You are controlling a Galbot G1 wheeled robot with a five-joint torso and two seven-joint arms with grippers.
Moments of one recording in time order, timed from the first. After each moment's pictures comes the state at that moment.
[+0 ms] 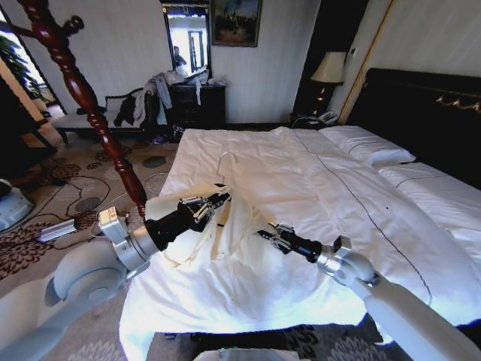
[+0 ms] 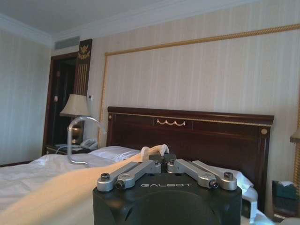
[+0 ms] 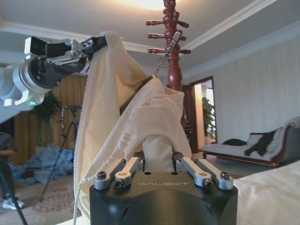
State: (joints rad) left arm 1.06 -0.48 -0.35 -2.46 -1.22 0.16 0.07; right arm -1.12 0.73 0.21 1.88 0.91 0.20 -0.77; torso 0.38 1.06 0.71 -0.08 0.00
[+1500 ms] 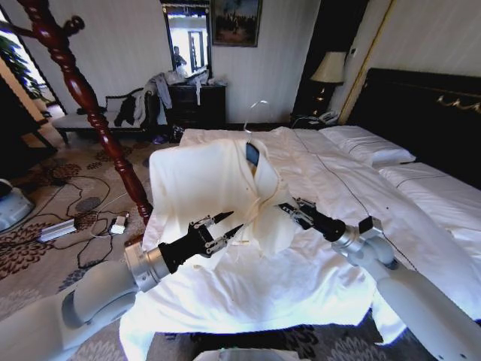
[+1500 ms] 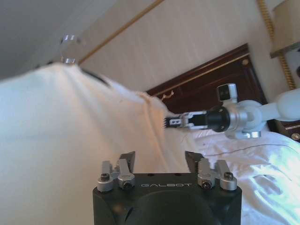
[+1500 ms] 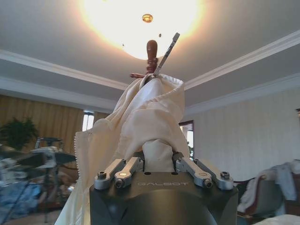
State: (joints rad) left arm 1.24 -0.44 -0.28 -2.45 -0.55 -0.03 0.13; right arm -1.13 0.69 0.48 1.88 1.09 0.22 -0.81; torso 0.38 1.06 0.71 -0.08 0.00
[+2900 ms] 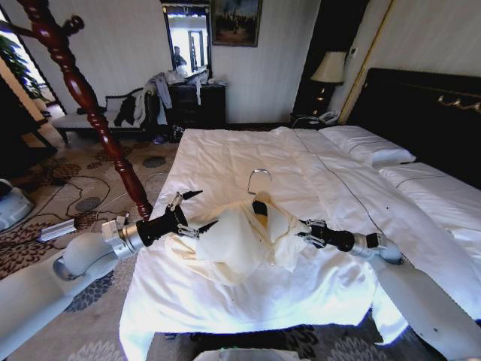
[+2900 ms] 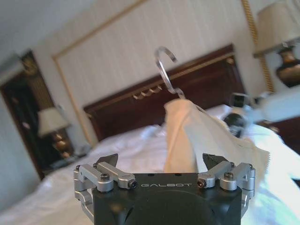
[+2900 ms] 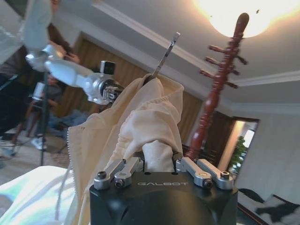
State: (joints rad) left arm 1.15 -0.28 -0.33 -2.20 -0.82 -0.19 0.42; right arm -1.04 0.73 0.44 1.57 0.88 0.51 -1.33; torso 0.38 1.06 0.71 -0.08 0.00
